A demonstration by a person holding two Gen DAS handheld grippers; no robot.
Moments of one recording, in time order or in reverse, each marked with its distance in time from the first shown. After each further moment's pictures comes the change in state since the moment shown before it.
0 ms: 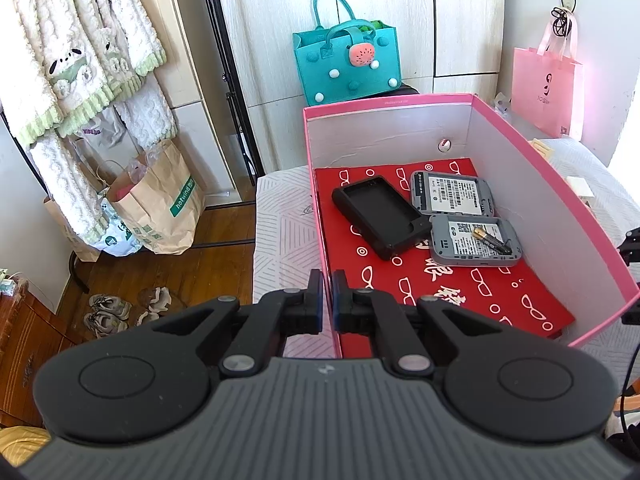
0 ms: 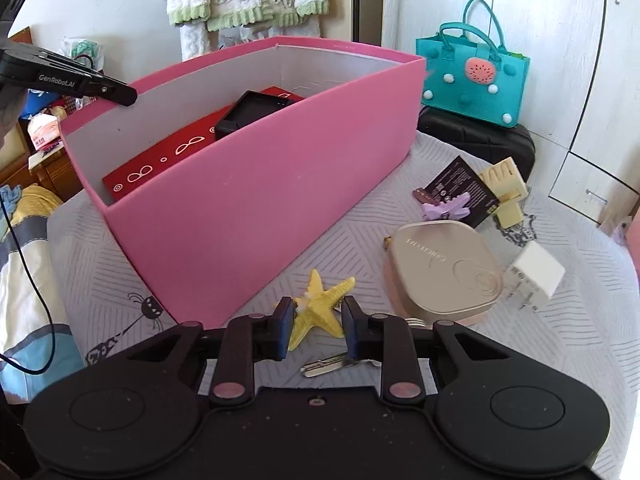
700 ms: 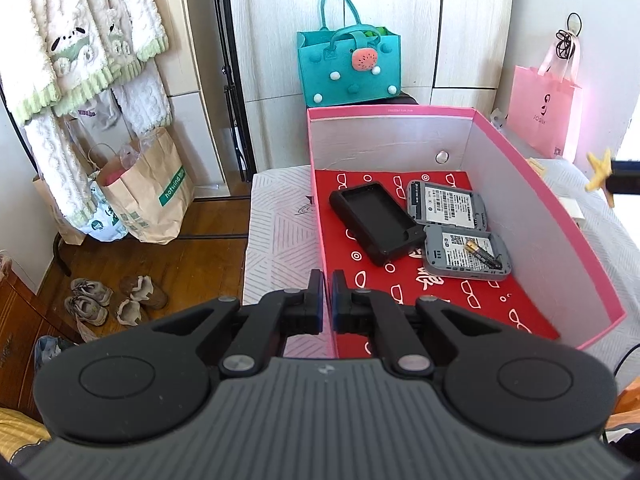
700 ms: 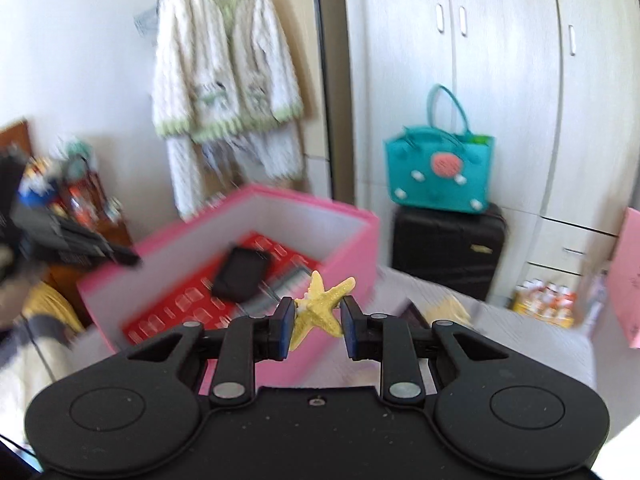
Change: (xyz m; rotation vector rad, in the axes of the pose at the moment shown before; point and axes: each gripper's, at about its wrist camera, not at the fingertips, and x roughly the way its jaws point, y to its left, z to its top) left arm -0.002 0.012 0.001 -0.071 -0.006 -0.045; right arm -0.075 -0.021 0.067 0.078 -0.285 0.013
